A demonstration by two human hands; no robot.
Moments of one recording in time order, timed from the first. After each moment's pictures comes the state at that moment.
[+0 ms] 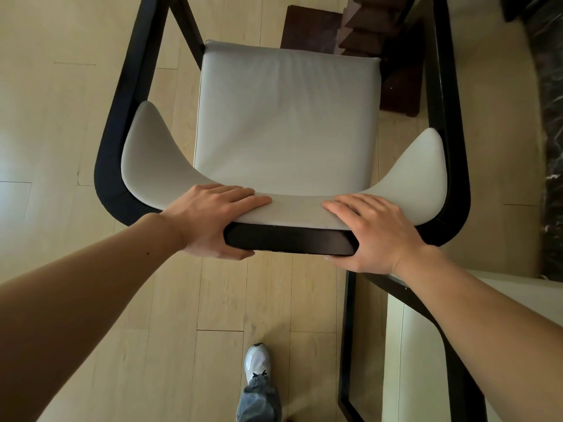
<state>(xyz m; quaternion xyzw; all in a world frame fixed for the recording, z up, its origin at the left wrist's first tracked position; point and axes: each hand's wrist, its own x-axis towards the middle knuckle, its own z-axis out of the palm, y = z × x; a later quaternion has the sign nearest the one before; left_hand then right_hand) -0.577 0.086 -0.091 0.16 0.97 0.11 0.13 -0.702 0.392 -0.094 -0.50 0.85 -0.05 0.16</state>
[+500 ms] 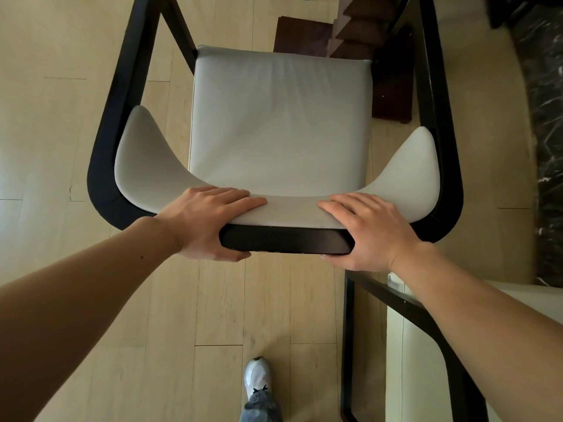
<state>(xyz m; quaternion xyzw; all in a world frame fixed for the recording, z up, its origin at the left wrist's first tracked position) -0.608 0.070 -0.092 0.16 0.97 0.11 0.12 -0.734 0.376 -0.092 -0.50 0.85 -0.05 0.16</state>
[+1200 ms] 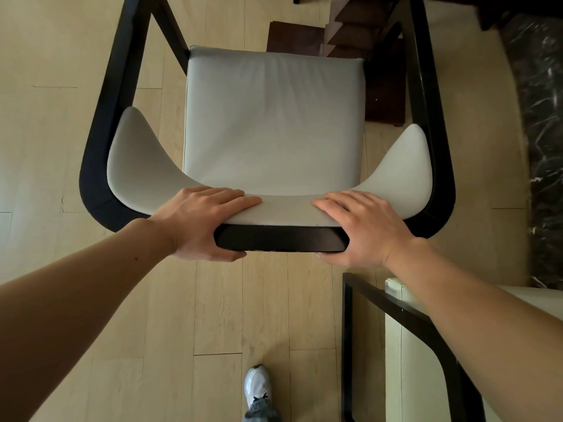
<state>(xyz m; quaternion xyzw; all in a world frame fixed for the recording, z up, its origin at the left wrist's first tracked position) -0.636 0.053 -0.093 0.16 0.97 0.11 0.12 -0.760 0.361 -0.094 -0.50 0.85 -0.05 0.15</state>
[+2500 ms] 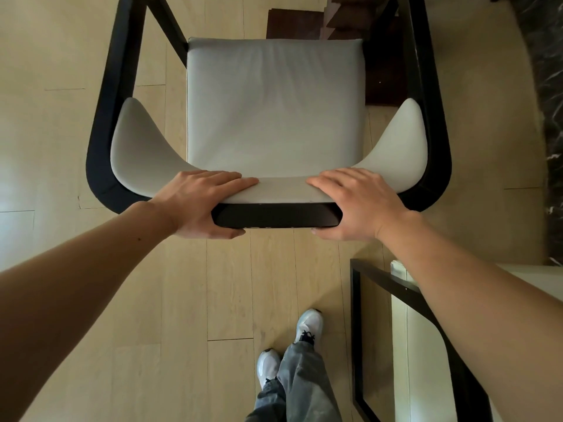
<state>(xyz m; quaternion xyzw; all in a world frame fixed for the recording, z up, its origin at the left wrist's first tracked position) -0.636 0.055 -0.089 0.17 0.97 0.10 0.12 -0.759 0.360 -0.092 -0.50 0.85 -0.06 0.14</state>
